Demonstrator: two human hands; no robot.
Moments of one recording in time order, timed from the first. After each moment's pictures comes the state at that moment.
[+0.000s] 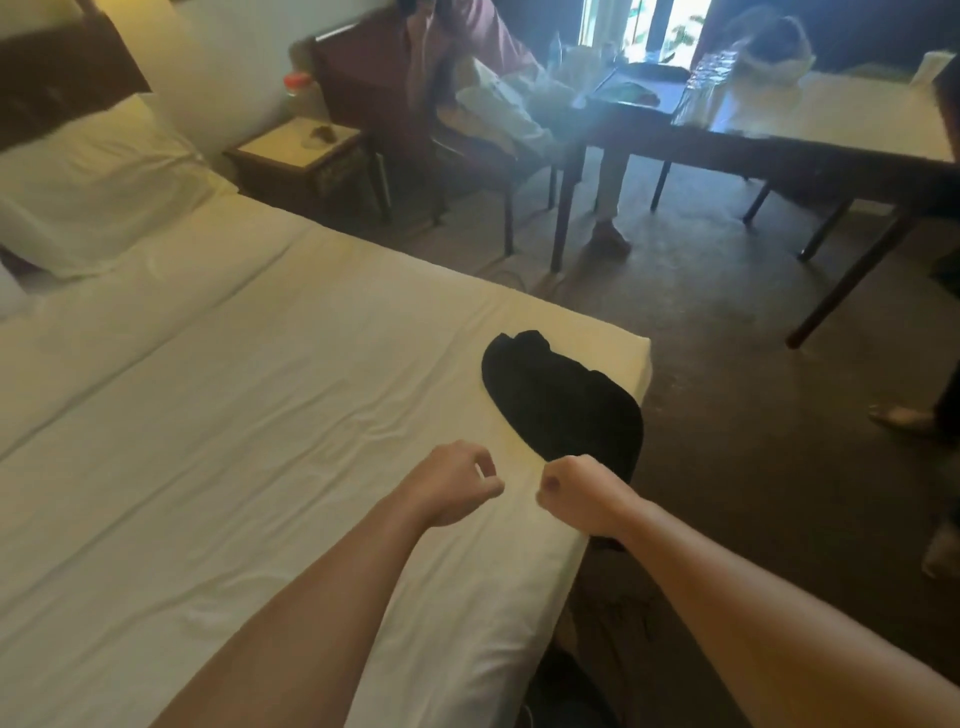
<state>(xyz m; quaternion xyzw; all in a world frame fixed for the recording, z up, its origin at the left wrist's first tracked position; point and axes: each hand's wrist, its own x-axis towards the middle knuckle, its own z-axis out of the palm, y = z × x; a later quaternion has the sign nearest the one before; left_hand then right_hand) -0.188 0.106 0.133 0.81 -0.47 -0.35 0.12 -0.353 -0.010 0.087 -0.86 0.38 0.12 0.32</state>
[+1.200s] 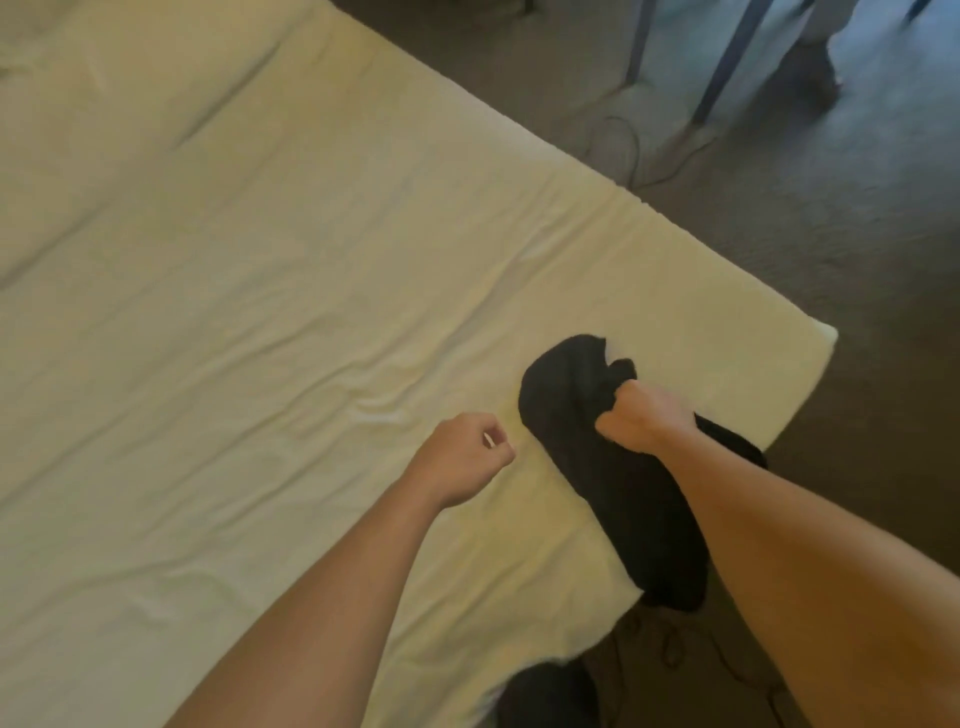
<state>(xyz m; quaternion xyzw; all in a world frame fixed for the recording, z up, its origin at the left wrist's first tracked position) -0.024 -0.105 -0.062 0.85 -0.24 -0.45 0.16 -0.151 -0.311 -0.125 -0.82 0.41 0.31 0.26</state>
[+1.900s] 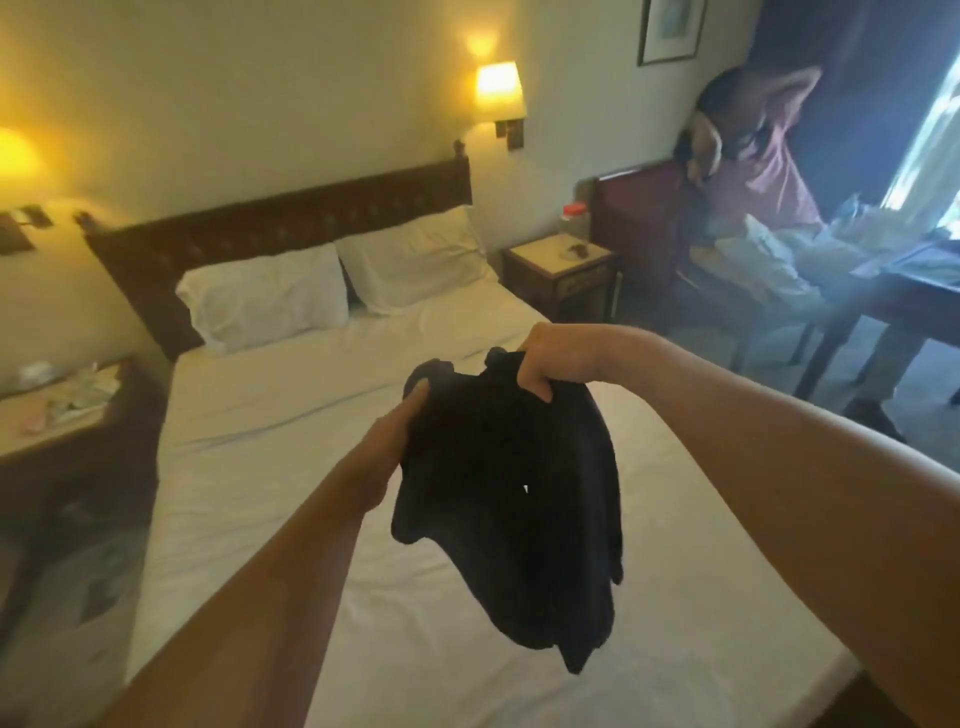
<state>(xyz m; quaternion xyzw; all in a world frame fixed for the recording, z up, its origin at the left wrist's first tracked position) -0.060 0.247 0.296 0.75 -0.07 -0.26 0.60 -0.104 0.031 0.385 -0.93 0.04 0.17 0.32</state>
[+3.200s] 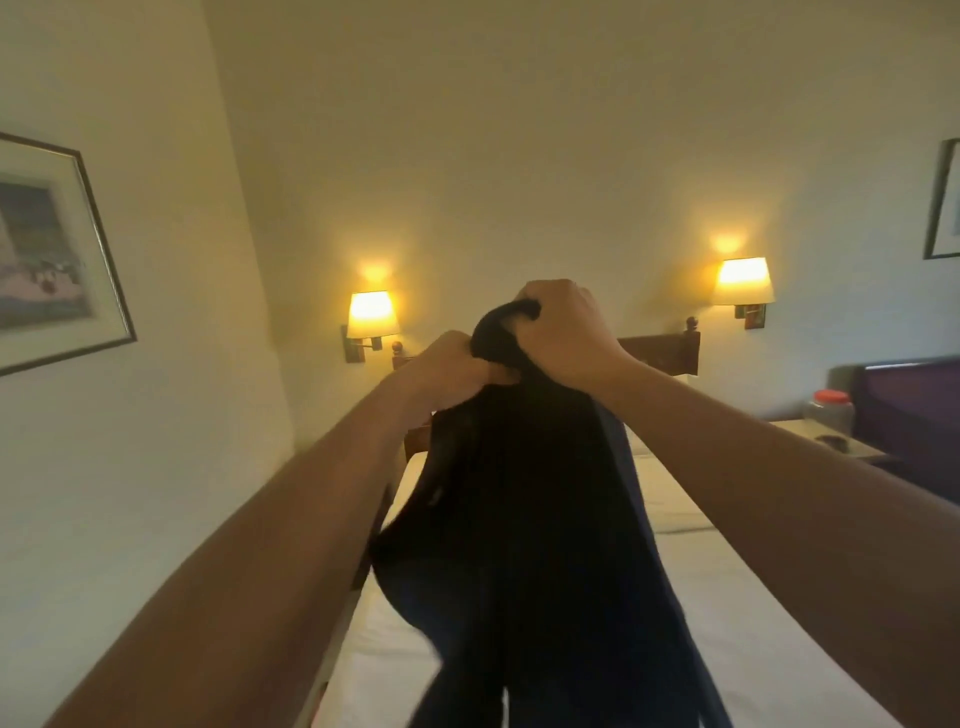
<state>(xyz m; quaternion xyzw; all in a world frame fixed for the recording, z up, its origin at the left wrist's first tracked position) -0.052 0.435 0.531 0.90 -0.11 0.05 0.41 -0.029 0.275 0.536 -0.84 -0.23 -0.32 0.36</state>
